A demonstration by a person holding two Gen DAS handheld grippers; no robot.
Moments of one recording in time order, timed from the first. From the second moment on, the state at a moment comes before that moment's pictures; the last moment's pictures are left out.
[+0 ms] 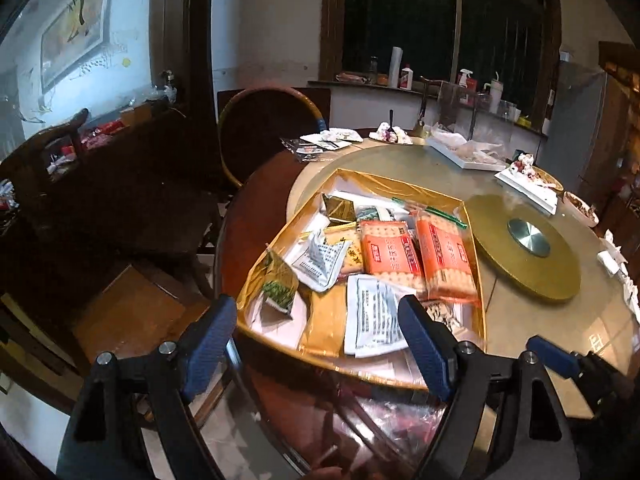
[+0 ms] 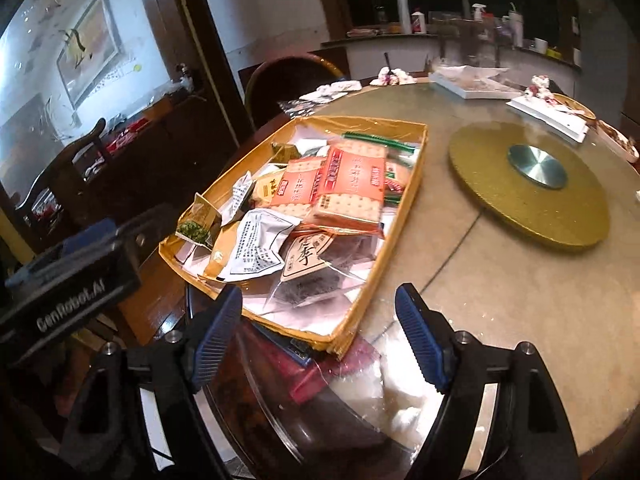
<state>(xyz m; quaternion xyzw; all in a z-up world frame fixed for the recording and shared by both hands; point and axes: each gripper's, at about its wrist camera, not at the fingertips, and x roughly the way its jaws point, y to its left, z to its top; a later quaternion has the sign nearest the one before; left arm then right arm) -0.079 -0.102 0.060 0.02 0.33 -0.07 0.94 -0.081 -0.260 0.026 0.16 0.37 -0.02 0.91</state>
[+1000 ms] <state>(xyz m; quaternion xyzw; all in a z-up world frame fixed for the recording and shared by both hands) -0.092 -0.085 0.059 0.03 0.34 -0.03 0.94 -0.091 -0.260 0.036 0.17 0.36 -0.05 0.92</state>
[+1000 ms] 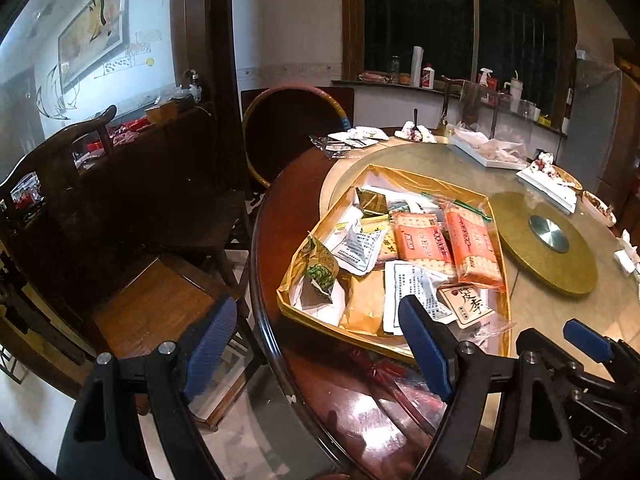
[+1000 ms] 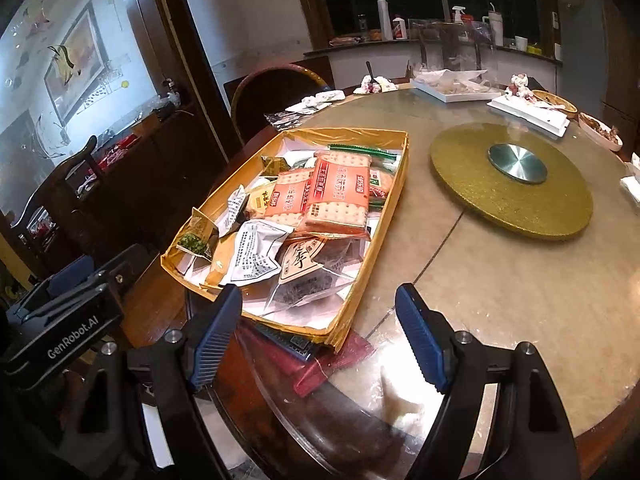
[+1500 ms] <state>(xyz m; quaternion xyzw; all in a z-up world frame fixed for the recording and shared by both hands) -0.071 -0.073 0.043 0.03 0.36 -0.02 0.93 -0.070 -0.257 0.024 0.17 0.37 -0.04 0.91</state>
